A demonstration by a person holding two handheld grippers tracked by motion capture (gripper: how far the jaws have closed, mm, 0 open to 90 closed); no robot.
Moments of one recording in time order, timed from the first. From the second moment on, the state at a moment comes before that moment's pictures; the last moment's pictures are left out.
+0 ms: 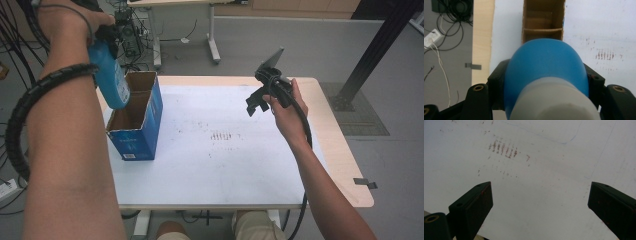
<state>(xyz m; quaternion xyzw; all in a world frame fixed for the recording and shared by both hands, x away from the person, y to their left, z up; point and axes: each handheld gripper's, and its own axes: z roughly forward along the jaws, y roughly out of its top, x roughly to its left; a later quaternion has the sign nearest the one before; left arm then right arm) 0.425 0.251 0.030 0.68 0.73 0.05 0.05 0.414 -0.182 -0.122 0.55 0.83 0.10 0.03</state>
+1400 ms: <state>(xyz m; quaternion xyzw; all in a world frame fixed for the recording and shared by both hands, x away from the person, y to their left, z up) 0.430 0.232 -0.145 0.70 0.71 0.03 0.02 0.415 -0.174 -0.134 0.55 0.83 0.09 0.02</state>
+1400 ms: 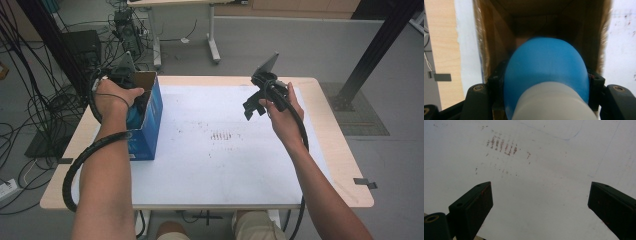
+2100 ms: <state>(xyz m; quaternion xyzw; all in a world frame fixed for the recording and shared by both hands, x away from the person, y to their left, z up) 0.431 0.237 -0.163 0.71 0.70 0.02 0.02 0.417 -0.175 -0.139 0.56 0.83 0.08 0.02</state>
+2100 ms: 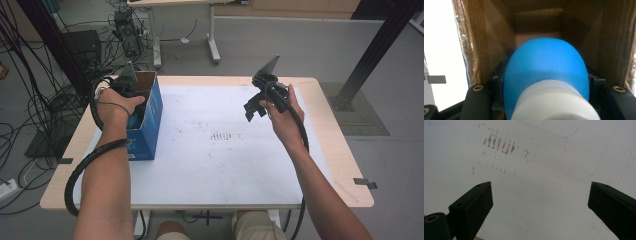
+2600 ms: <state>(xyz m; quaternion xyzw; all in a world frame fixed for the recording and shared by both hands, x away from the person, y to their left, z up) 0.432 0.236 -0.163 0.71 0.70 0.02 0.02 0.417 -0.176 -0.140 0.56 0.83 0.08 0.02</state>
